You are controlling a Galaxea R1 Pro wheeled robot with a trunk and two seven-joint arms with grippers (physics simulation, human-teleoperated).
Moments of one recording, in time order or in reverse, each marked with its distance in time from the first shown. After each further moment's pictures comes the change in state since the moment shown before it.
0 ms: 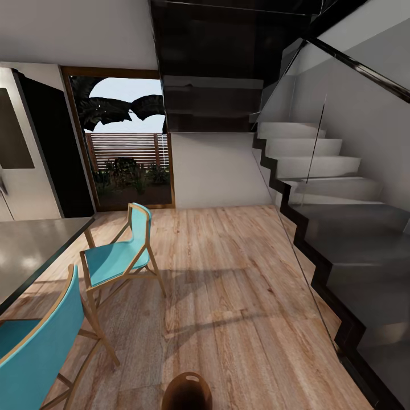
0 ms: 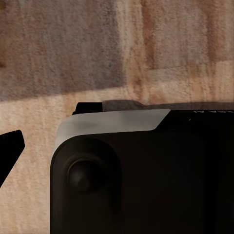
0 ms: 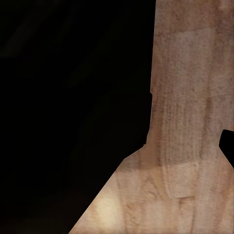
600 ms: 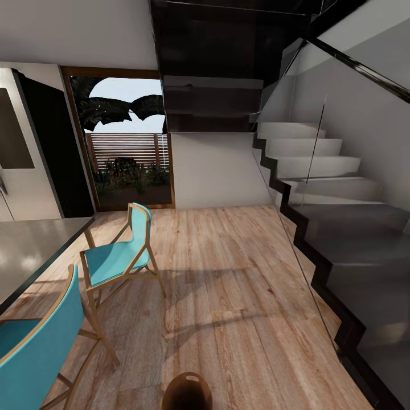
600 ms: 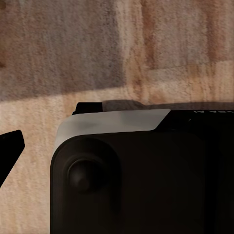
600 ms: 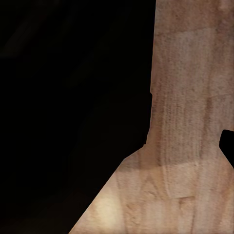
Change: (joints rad) left arm 0.000 0.000 0.000 0.000 0.000 0.000 0.000; right arm 0.000 0.000 0.000 0.000 0.000 0.000 0.000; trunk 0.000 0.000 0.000
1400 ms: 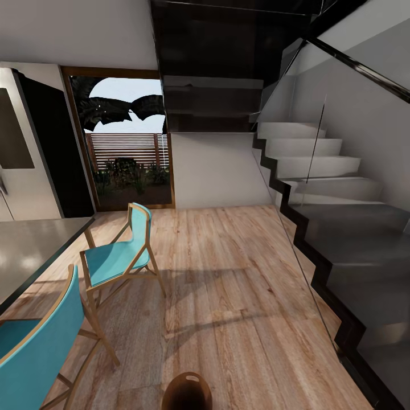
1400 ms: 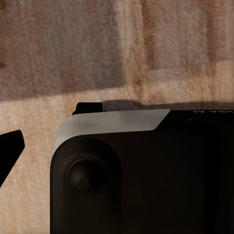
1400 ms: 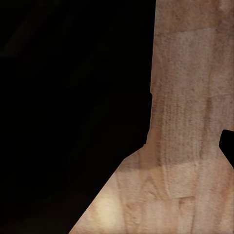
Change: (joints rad) left arm 0.000 0.000 0.000 0.000 0.000 0.000 0.000; right arm 0.000 0.000 0.000 0.000 0.000 0.000 0.000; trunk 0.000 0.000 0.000
